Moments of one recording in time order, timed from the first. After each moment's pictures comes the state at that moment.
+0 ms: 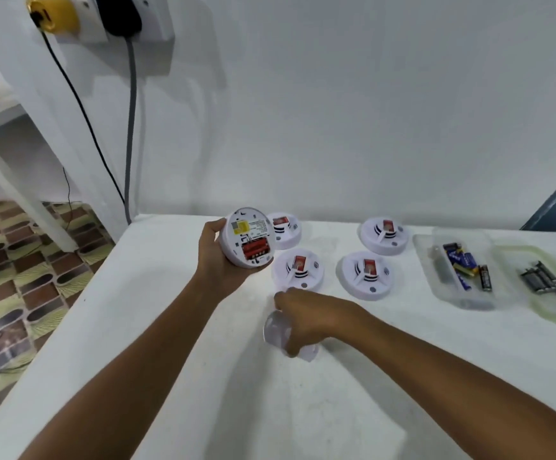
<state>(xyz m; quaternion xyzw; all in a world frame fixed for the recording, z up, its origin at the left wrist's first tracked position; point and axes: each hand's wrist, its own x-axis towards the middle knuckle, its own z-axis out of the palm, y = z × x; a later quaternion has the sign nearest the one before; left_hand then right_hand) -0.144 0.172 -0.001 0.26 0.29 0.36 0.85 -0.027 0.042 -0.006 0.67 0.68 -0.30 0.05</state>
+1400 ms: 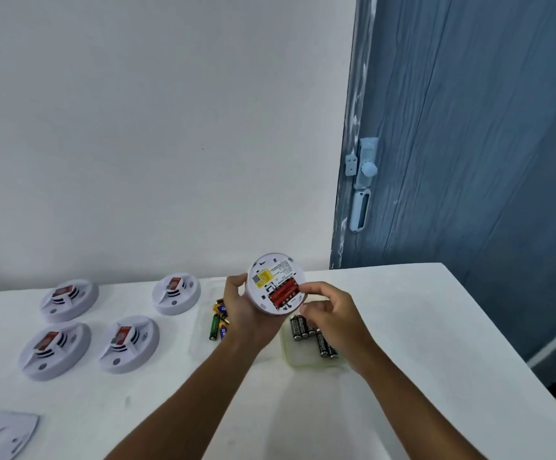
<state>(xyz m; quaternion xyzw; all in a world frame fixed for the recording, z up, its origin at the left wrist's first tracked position) 0.272 -0.069 -0.001 0.15 0.19 0.31 0.92 0.369 -0.178 -0.001 0.67 0.35 -0.33 -0.57</state>
